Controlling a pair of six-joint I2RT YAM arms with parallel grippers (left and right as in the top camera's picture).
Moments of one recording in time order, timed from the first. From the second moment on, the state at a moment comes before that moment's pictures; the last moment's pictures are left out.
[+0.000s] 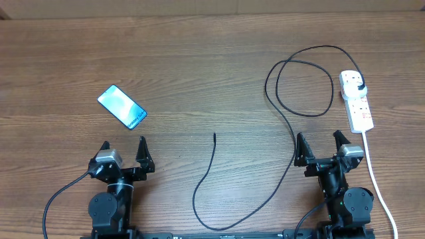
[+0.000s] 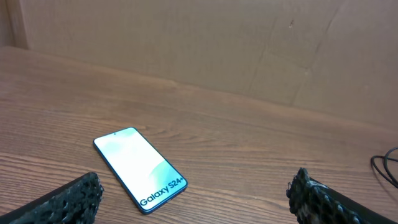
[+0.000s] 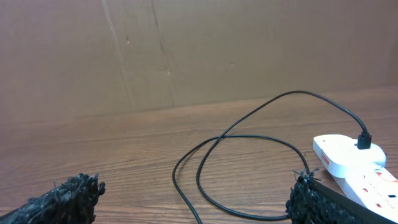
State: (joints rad) left arm 0.05 0.01 0.01 -0.08 0.02 -0.23; right arm 0.05 0.01 0.02 -0.03 -0.06 0.16
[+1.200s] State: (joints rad) left arm 0.05 0.15 0.49 -0.41 0.02 -0.15; right arm 0.05 0.01 0.02 -0.03 -0.06 0.16
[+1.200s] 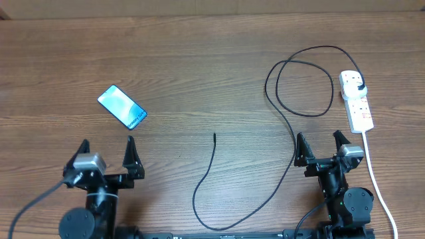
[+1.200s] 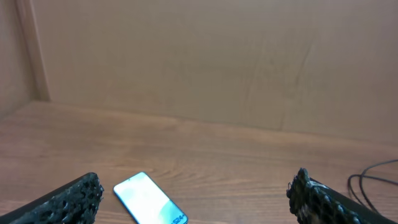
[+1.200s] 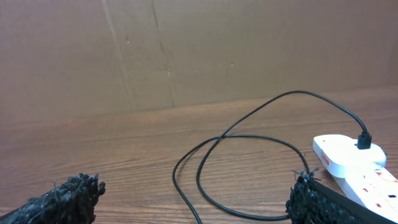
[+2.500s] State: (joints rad) left arm 0.05 1.48 1.78 -1.34 0.07 -0.15; right arm 0.05 0.01 0.02 -0.03 -0.06 0.16
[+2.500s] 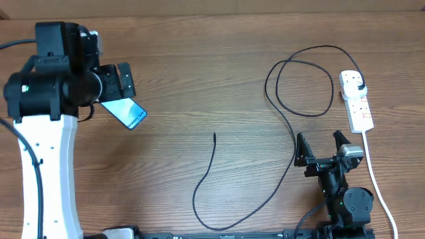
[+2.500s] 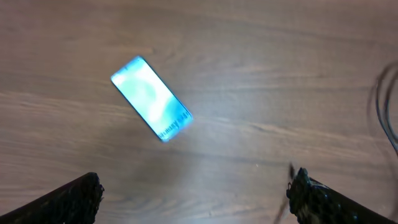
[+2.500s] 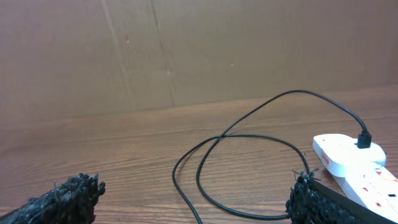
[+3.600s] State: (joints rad) left arm 0.10 1.70 1.89 -1.50 0.08 -0.45; right arm 0.05 0.01 0.02 -0.03 -0.06 0.16
